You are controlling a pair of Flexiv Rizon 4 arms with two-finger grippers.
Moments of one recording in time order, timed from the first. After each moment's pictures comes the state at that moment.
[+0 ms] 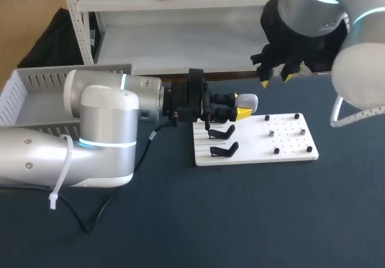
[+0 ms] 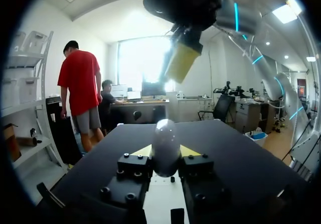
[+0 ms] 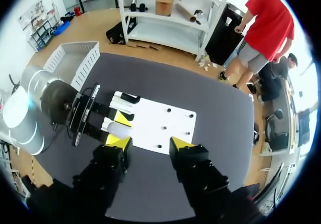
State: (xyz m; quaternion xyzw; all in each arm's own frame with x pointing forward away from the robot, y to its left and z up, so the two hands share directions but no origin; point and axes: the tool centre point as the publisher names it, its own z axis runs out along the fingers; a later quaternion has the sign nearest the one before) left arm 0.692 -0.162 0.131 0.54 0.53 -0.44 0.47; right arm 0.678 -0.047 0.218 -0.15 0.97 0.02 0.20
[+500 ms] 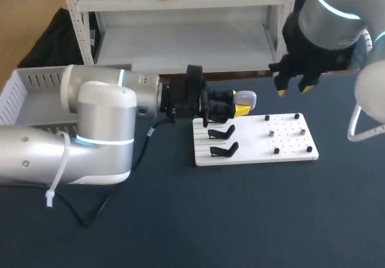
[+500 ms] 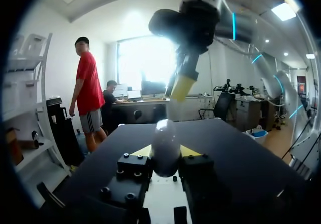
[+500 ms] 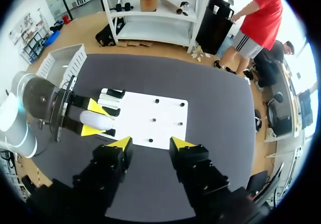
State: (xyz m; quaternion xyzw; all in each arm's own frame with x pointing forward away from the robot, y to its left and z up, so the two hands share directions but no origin) left arm 0.695 -0.157 0.138 0.55 0.53 -0.43 0.48; right arm 0.673 -0.080 0.196 -0.10 0.98 0.03 0.19
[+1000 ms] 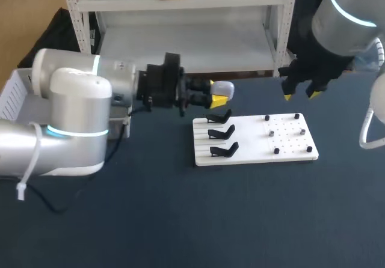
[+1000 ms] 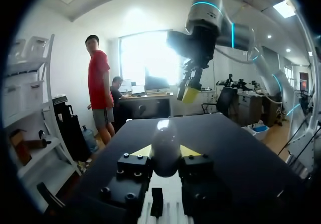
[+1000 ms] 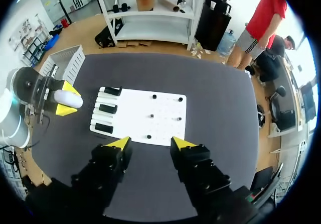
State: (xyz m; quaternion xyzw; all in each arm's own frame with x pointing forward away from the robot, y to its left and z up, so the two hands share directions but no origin) left arm 0.711 -0.101 0.155 0.56 0.55 -0.40 0.47; right arm 0.665 -0.091 0.190 -0.08 0.98 0.05 0.19
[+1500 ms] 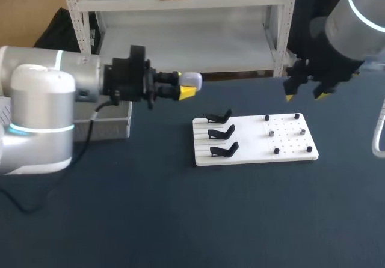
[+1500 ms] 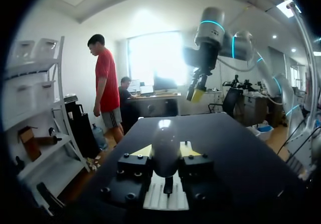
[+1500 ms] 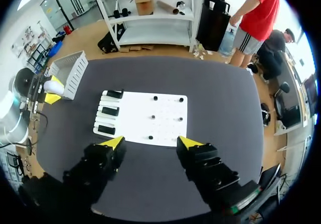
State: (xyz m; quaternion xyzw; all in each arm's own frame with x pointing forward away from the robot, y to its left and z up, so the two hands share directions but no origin) left arm 0.723 -0.033 0.171 0.54 0.57 -0.39 0.49; right arm 0.661 -0.099 0.191 -0.07 0.97 0.07 0.20
